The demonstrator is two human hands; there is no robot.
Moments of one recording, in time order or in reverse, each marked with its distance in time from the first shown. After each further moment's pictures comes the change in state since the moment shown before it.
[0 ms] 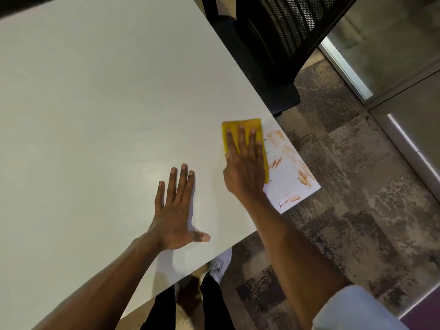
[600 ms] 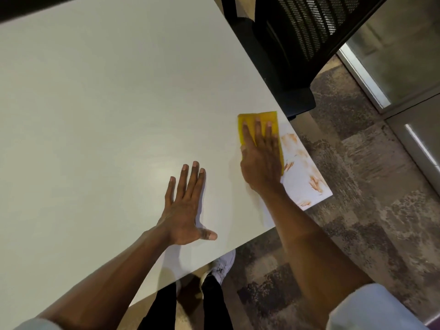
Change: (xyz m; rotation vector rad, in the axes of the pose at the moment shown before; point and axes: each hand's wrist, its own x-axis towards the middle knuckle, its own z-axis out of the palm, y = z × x) left_hand -0.002 -0.002 0.004 -0.030 0.077 0.011; right_hand 0.023 0.016 -0.006 0.010 0.017 -0.066
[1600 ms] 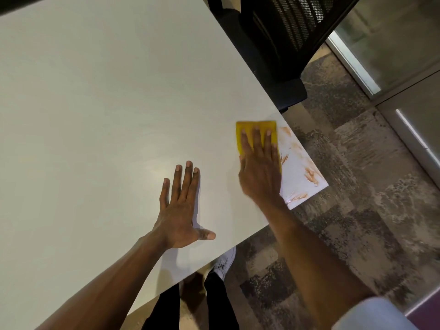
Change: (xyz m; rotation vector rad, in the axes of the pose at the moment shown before) left_hand 0.000 0.003 -0.005 0.014 -0.056 0.001; right_hand -0.034 0.004 0.002 -0.011 -0.056 0.102
